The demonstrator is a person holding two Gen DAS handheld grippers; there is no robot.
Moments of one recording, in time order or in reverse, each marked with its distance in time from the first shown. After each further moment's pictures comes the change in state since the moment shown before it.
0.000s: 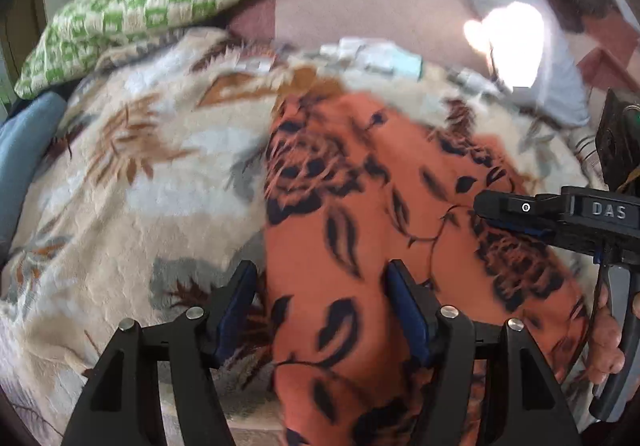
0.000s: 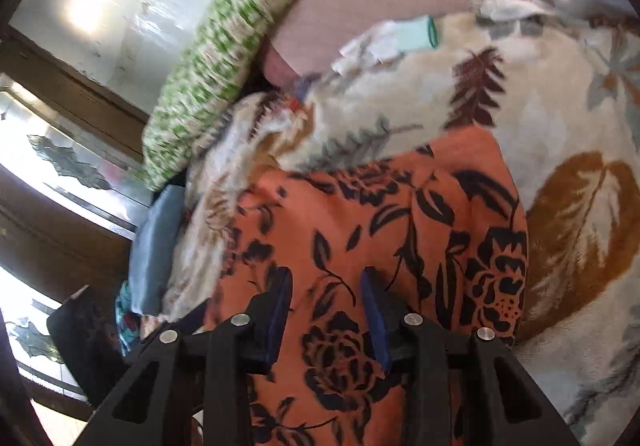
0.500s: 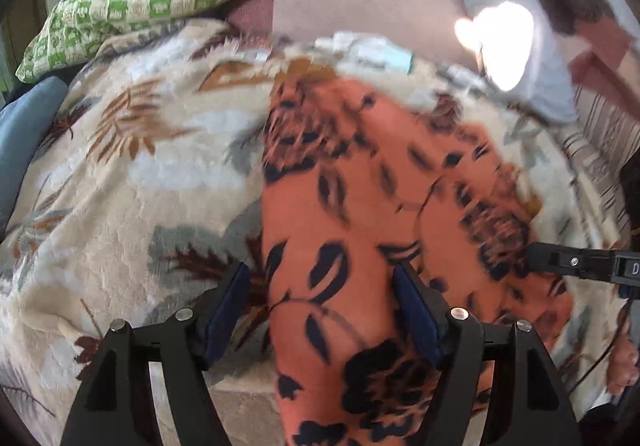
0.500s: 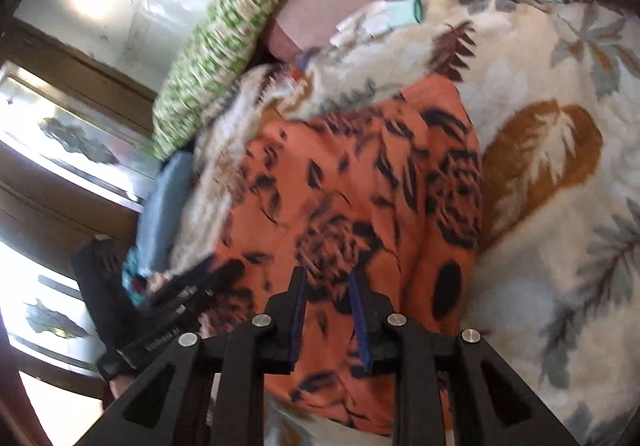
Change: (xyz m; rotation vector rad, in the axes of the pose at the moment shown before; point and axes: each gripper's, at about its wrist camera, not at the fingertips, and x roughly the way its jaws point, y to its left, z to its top) left arm -0.015 0.000 -0.020 -0.008 0.020 -0.022; right arm -0.037 -0.010 -0.038 -0.024 0.072 0.018
